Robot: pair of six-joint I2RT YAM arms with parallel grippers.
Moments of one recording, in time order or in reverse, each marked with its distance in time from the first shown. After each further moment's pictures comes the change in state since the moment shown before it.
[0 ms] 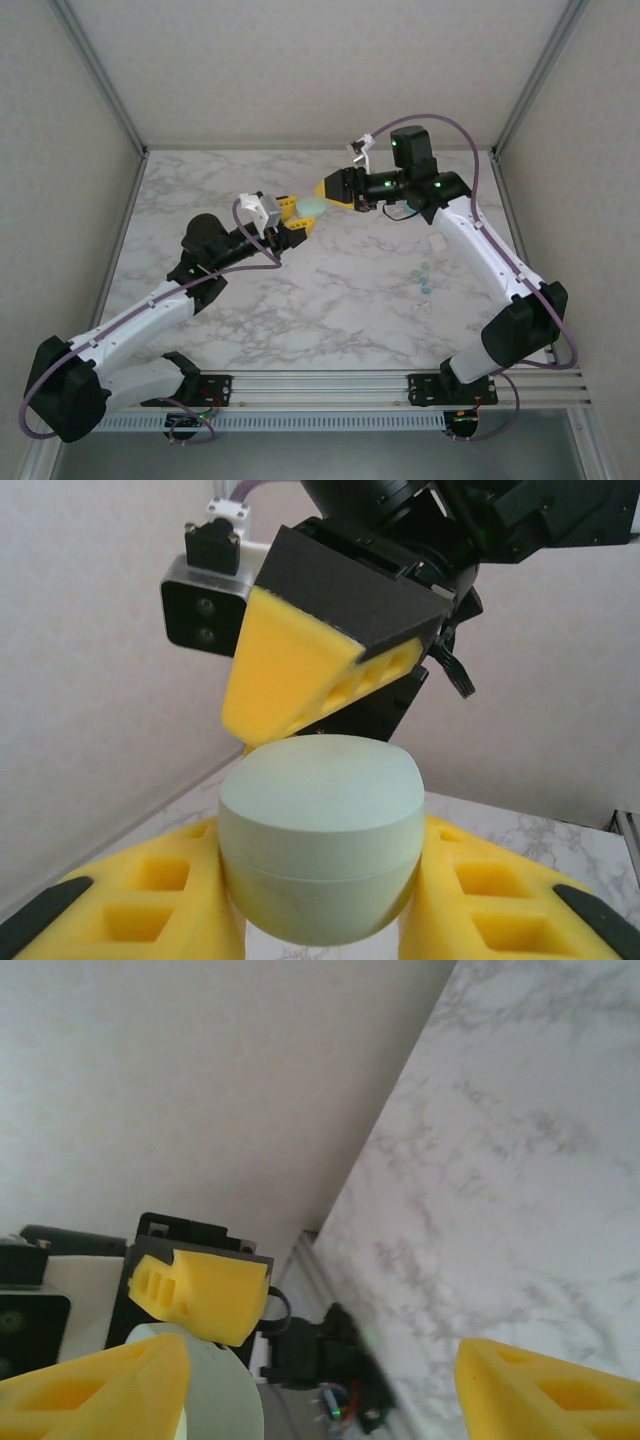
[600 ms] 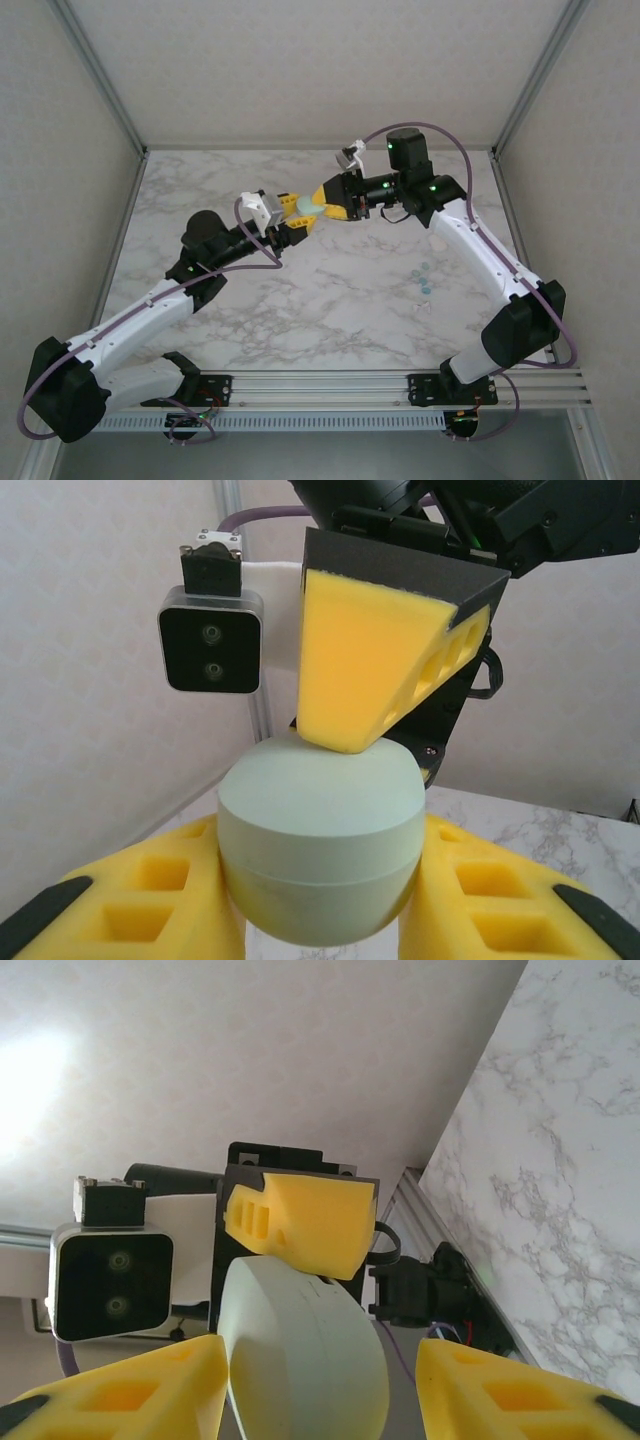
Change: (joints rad) left arm -0.003 0.001 0.033 -0.045 -0.008 0.048; right arm 0.020 0.000 -0.027 0.078 -0.214 0.151
